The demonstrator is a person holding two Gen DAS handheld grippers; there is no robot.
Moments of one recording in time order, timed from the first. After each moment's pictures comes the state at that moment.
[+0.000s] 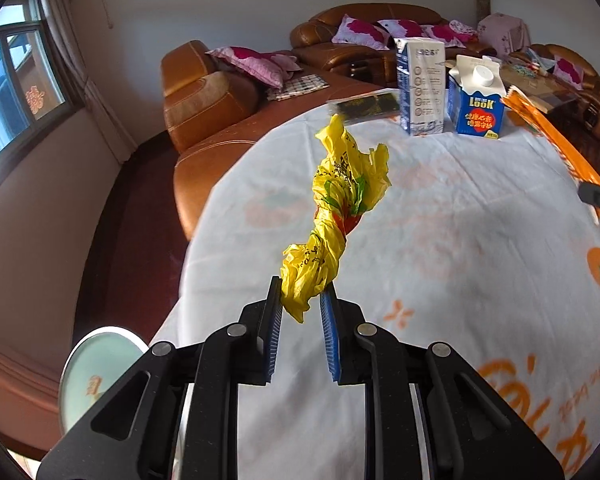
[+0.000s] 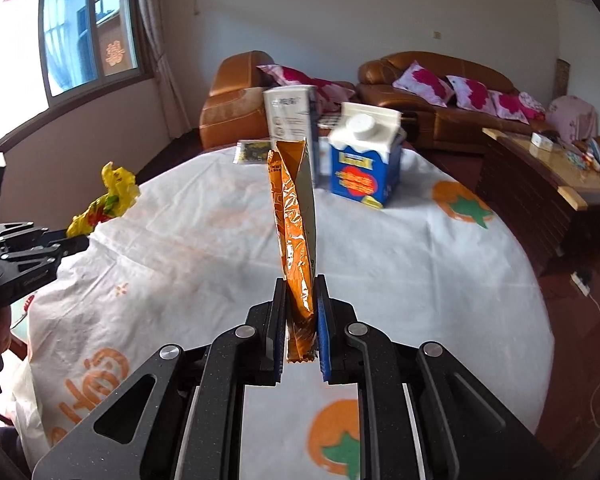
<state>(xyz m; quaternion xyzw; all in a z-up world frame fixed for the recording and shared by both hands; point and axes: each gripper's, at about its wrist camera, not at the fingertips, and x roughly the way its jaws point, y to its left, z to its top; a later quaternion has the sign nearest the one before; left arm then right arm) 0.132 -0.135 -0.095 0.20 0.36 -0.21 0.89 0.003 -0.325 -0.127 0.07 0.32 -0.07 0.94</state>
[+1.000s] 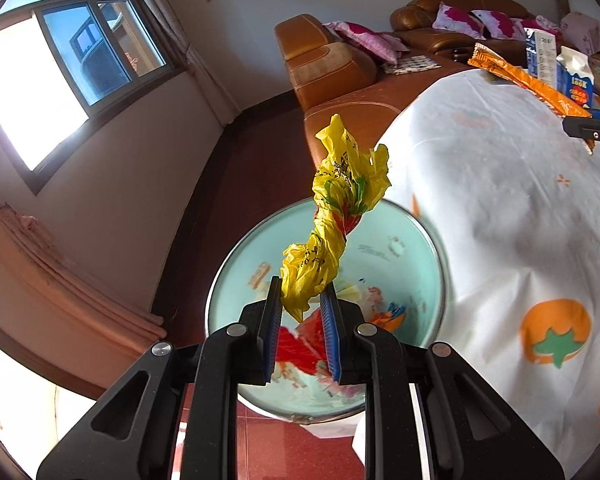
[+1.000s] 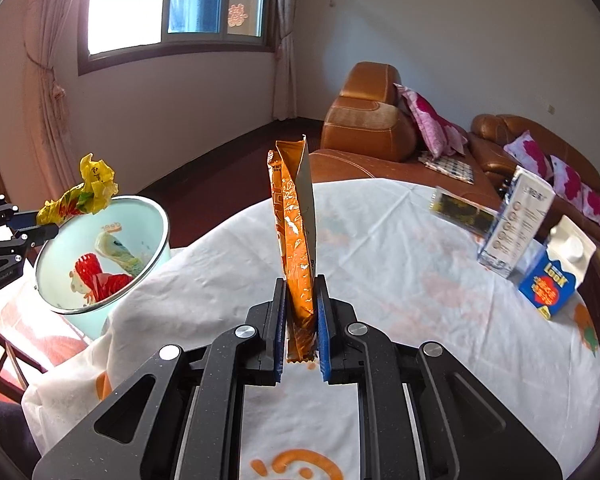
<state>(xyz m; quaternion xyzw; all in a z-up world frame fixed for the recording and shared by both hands) 0.096 0.058 -0.097 0.22 0.36 -0.03 0.91 0.085 -0.144 -0.116 -0.07 0.31 0.09 0.94</state>
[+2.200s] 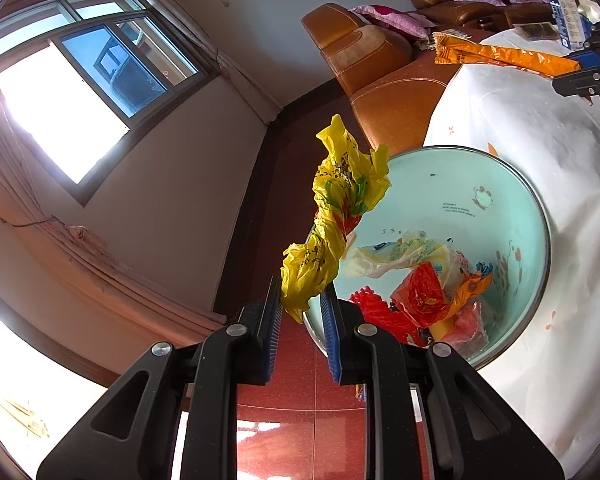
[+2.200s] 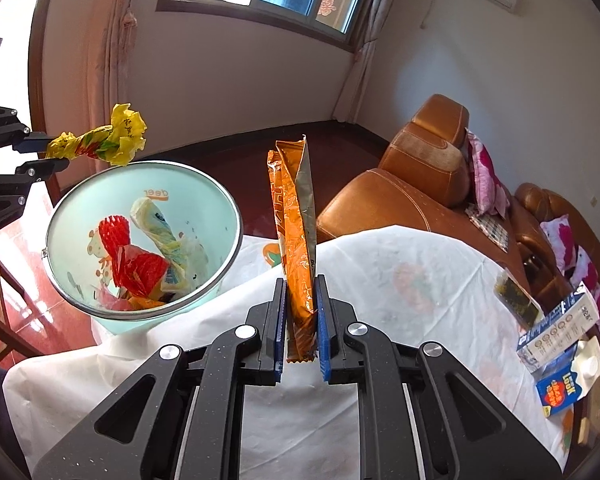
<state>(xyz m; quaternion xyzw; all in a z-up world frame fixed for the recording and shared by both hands) 0.094 0.102 -0.105 0.30 0.34 0.04 0.89 0.113 -0.043 -0.125 -0.21 0.31 0.16 0.91</state>
